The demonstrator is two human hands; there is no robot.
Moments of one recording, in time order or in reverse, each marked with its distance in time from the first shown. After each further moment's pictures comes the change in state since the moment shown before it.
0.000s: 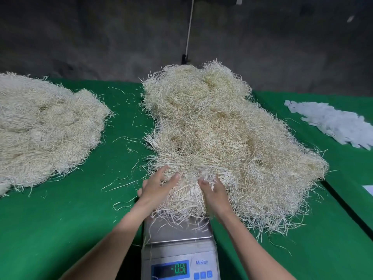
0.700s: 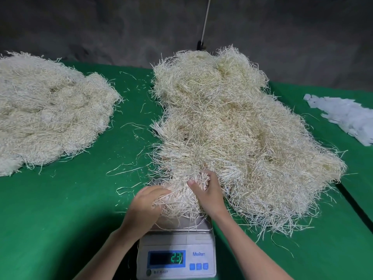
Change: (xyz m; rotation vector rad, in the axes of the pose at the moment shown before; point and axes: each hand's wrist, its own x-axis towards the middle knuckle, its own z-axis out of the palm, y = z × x) left_hand -0.045 -0.061 0.017 0.212 0.279 0.392; right_hand 0.006 0.027 0.013 -0.141 -0.049 -0.177
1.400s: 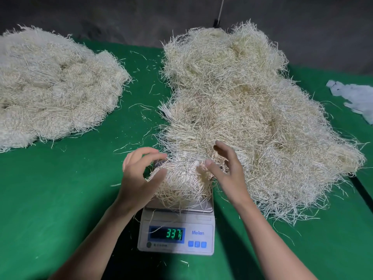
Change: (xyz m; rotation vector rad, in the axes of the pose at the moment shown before) left_hand -0.003 0.066 -0.044 -0.142 0.221 -0.063; right_hand -0.026 -0.031 -0.045 0.115 -0.022 -0.240
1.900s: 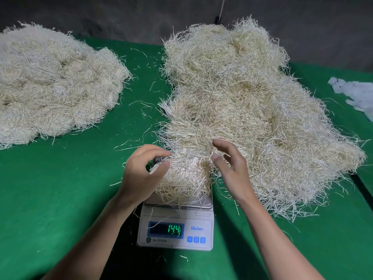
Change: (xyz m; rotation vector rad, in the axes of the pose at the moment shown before) left_hand 0.003 0.015 0.000 -0.012 -0.037 -0.020; right_hand -0.003 -0.012 -0.009 0.027 -0.019 -0.036
